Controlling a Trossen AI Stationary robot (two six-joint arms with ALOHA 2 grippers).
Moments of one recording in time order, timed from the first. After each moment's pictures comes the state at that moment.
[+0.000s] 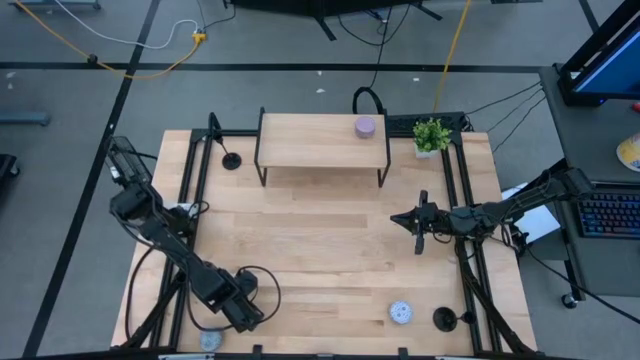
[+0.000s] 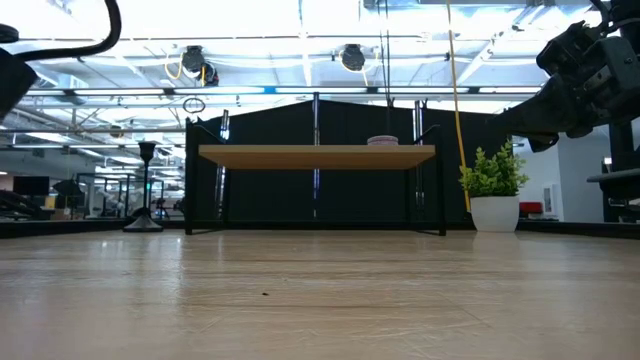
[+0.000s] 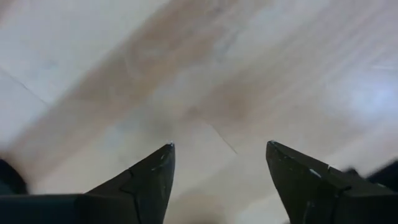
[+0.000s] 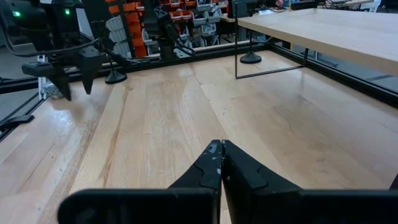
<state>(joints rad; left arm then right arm) -0.78 1.71 1.00 -0.65 0.12 -1.73 0.32 0.52 0.02 0.33 0.47 0.22</state>
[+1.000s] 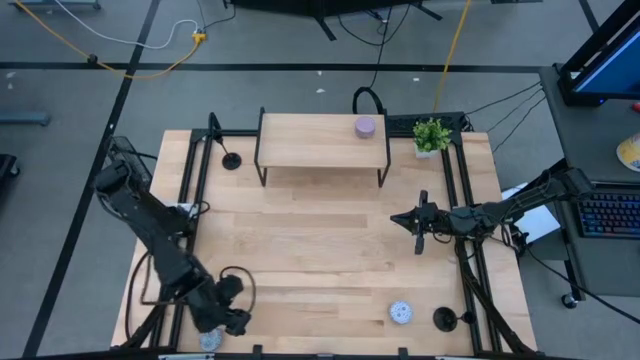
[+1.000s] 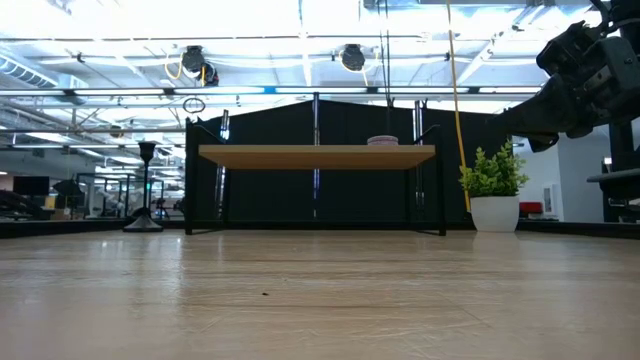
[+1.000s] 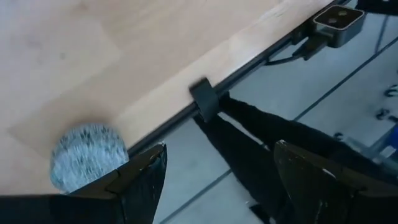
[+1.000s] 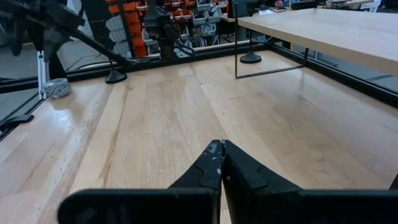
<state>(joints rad) -0.89 1.43 1.00 -0.50 0.05 -1.99 0.32 0.52 0.02 0.33 0.47 0.22</state>
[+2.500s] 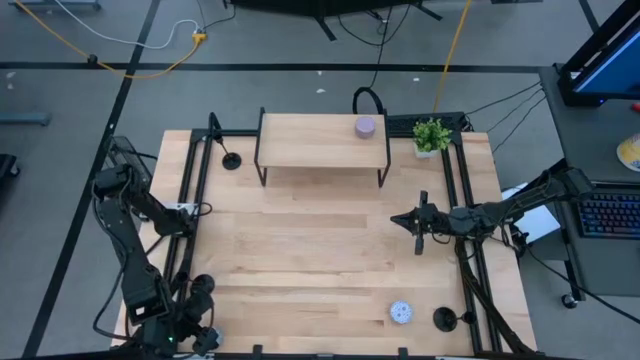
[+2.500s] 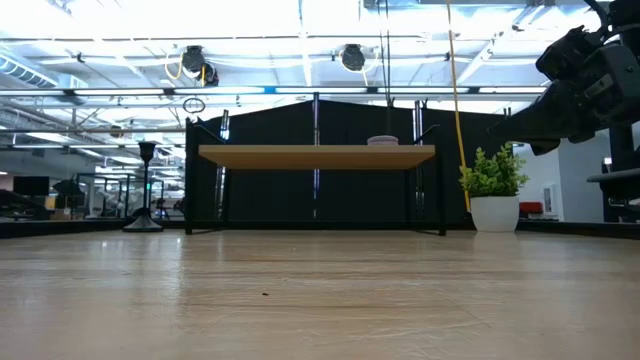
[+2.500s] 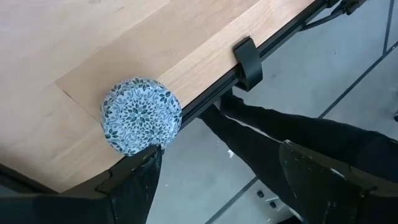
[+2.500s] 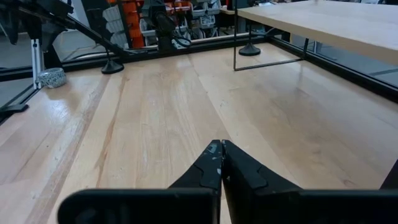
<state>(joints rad) -1.20 1.47 1.00 -0.55 -0.20 -2.17 0.31 0.52 0.02 0.29 0.47 0.22</state>
